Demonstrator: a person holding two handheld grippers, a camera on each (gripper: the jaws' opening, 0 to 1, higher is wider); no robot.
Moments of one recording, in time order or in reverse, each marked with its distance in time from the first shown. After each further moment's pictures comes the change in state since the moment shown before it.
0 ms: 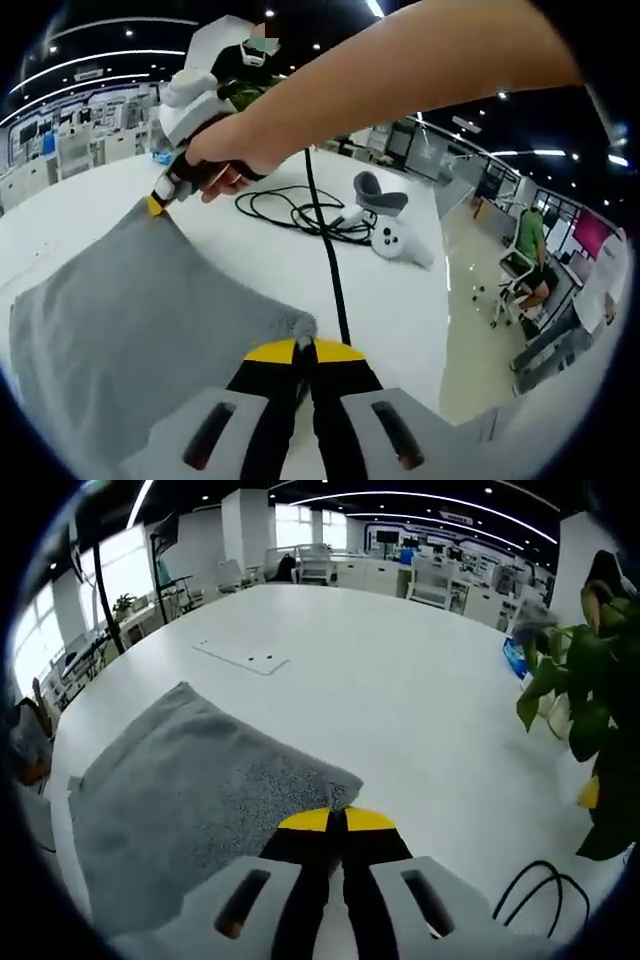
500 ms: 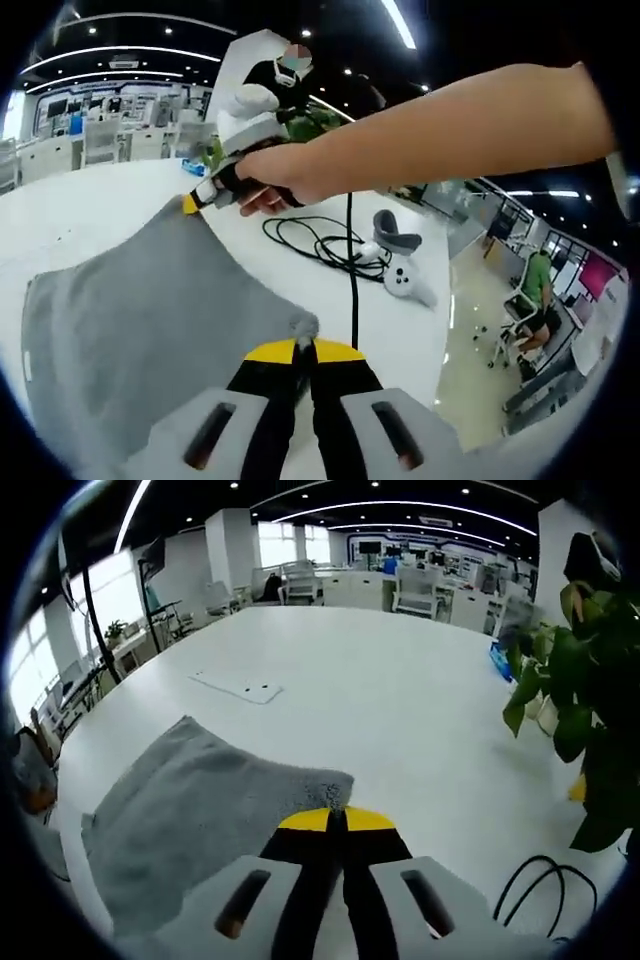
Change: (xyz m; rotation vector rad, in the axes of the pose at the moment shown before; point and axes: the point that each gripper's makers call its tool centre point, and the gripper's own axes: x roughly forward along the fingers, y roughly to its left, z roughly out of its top) left arm -0.034 0.033 0.025 -0.135 -0.108 0.059; right arm -0.013 0.007 0.029 0.081 -0.059 -0.019
